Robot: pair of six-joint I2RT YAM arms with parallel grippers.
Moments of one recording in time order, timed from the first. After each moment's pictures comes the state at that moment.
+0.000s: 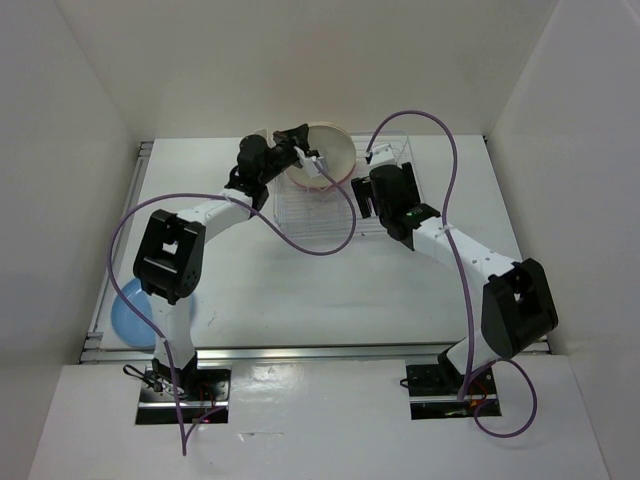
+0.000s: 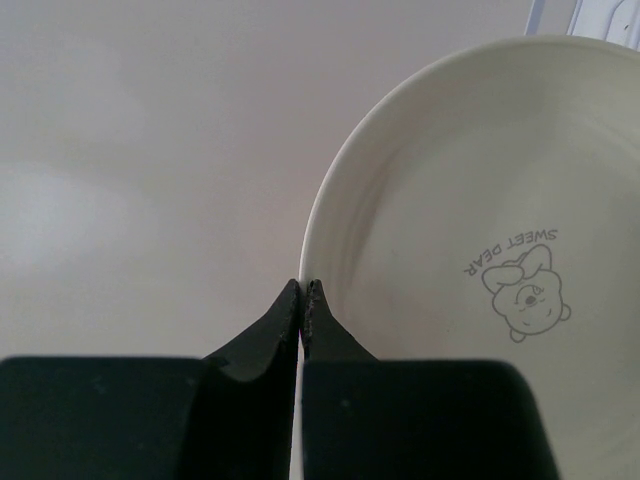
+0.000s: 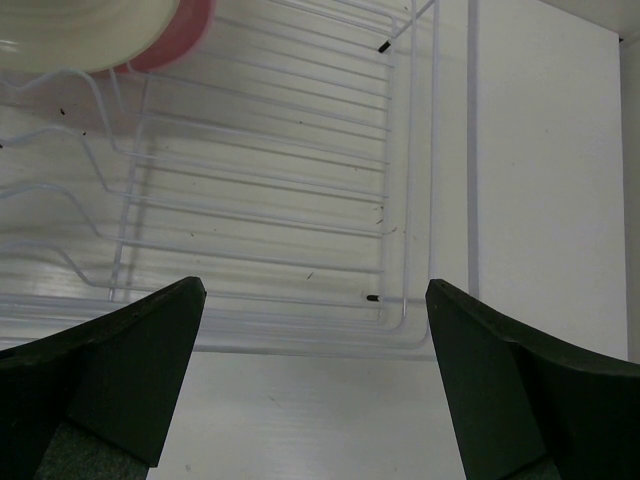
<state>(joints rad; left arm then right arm) -0.36 1.98 1.42 0.66 0.39 1.14 0.49 1.50 1.09 -0.11 0.48 -0.06</state>
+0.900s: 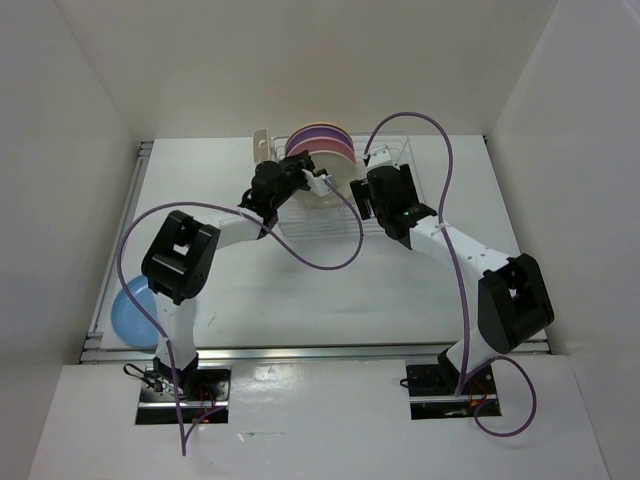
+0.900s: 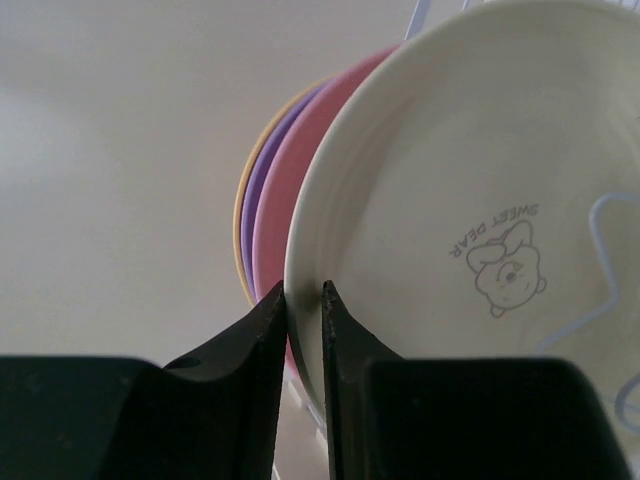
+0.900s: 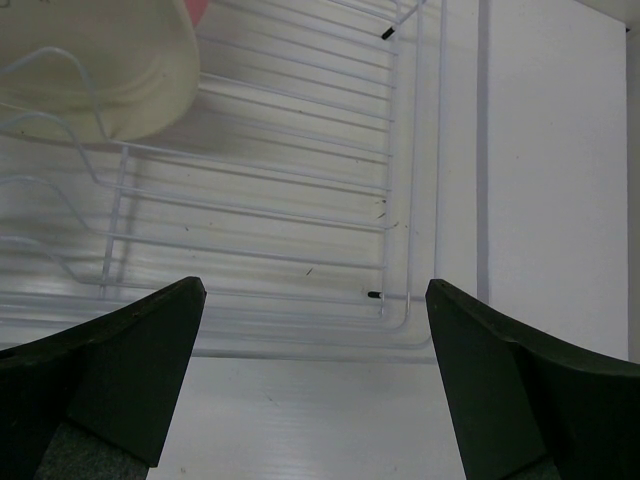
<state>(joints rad) -0.44 2.00 1.25 0.76 0.20 1.07 0.49 1.53 1.09 -0.11 0.49 -0.07</state>
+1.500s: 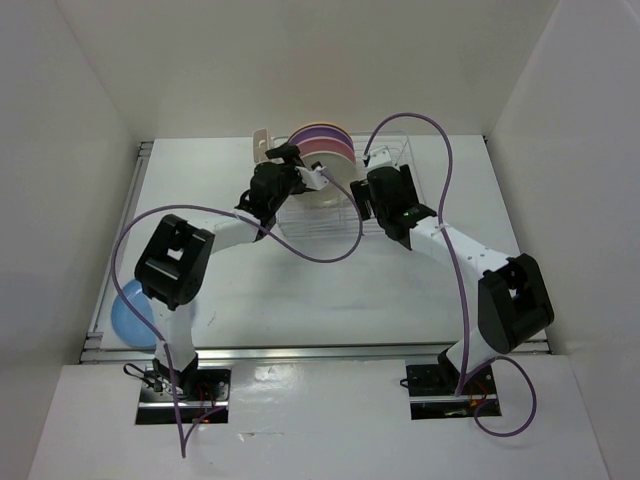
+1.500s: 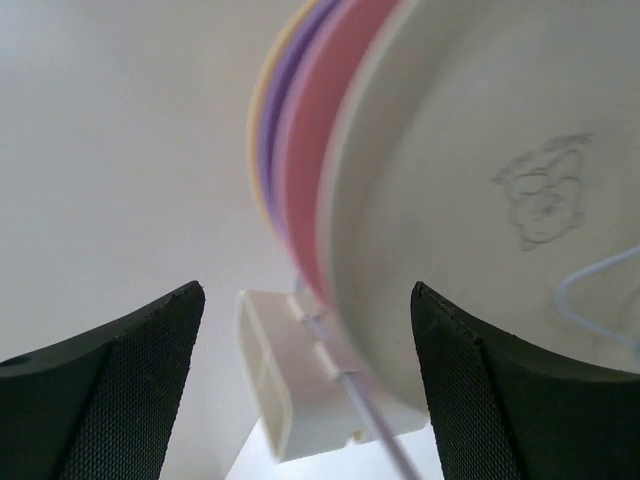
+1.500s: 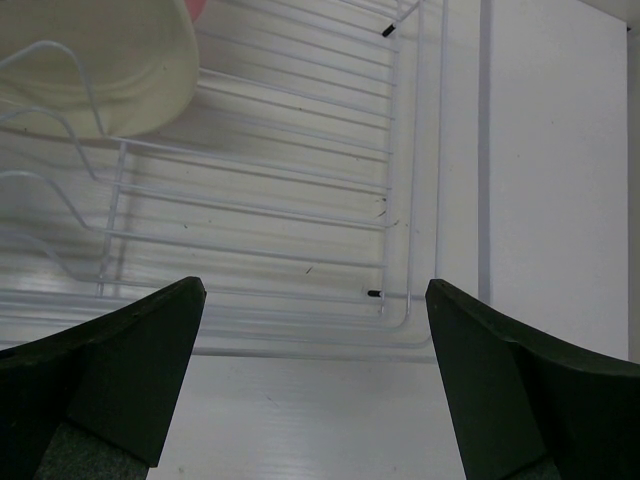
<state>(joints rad) -0.44 1.97 1.21 0.71 0.01 0.98 0.49 1.53 1.08 -0.11 0.49 -0.07</state>
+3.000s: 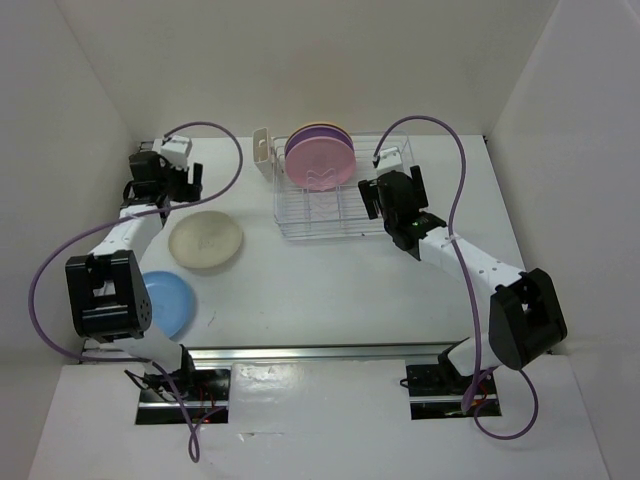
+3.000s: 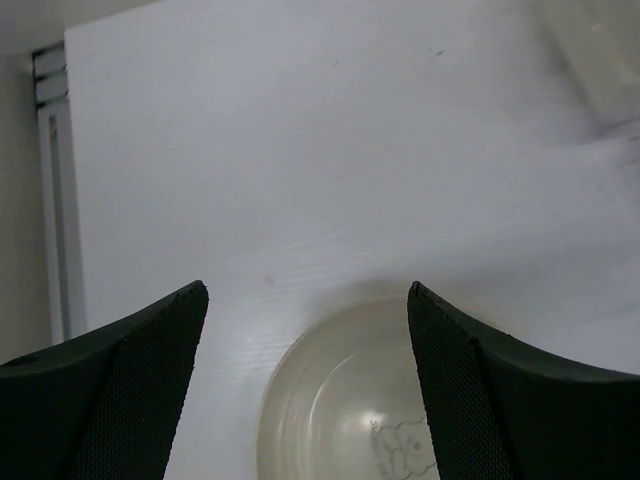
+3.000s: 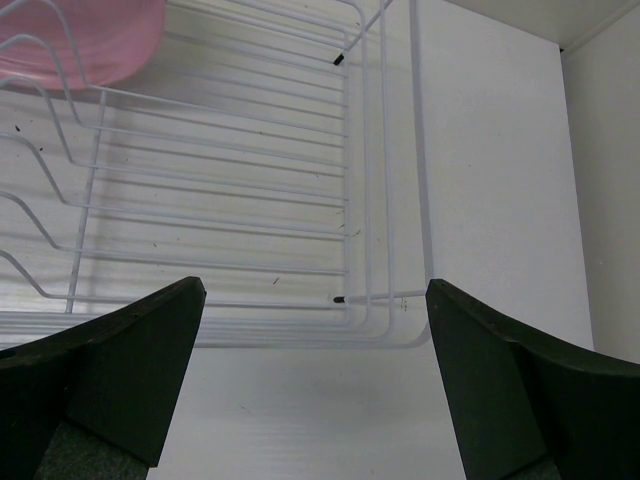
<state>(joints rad) 0.12 1.61 1.12 0.04 0.21 0.25 0.48 1.43 0.99 -0.01 0.54 -0.11</state>
